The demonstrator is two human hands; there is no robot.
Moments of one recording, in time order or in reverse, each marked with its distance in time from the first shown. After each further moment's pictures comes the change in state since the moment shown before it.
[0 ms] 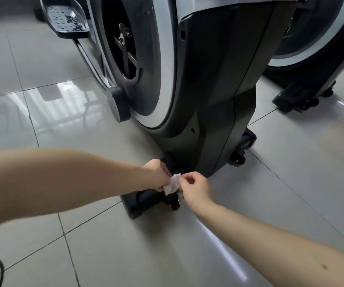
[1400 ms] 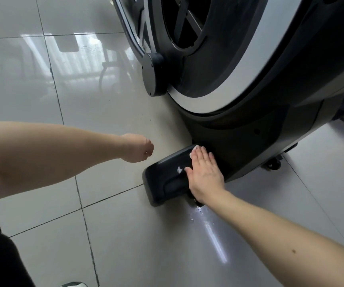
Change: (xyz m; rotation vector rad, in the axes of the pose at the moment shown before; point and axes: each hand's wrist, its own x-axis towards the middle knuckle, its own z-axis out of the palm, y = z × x) left_hand 0.082 -0.149 -0.099 0.803 -0.056 0.271; right_hand 0.057 0.009 0.071 -1.305 -0.221 -0.544
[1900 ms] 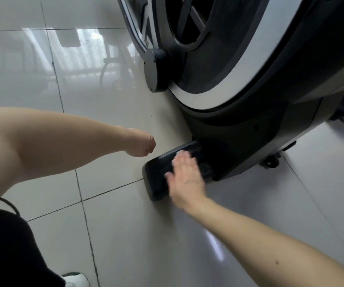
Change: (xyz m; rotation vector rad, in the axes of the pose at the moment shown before) left_hand 0.006 0.003 -0.001 0.084 -0.086 0.024; right_hand -0.024 -0.053 0.010 0.153 0.044 -0.083
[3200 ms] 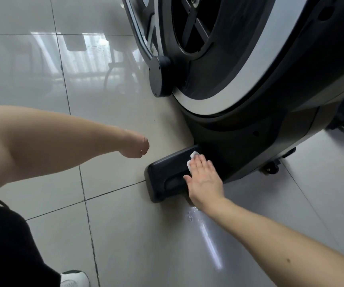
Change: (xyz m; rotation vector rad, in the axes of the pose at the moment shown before) left_hand -0.023 -0.012 0.000 -0.024 -0.037 -0.060; right_hand -0.003 0.042 -0.022 -0.215 -0.093 0.038
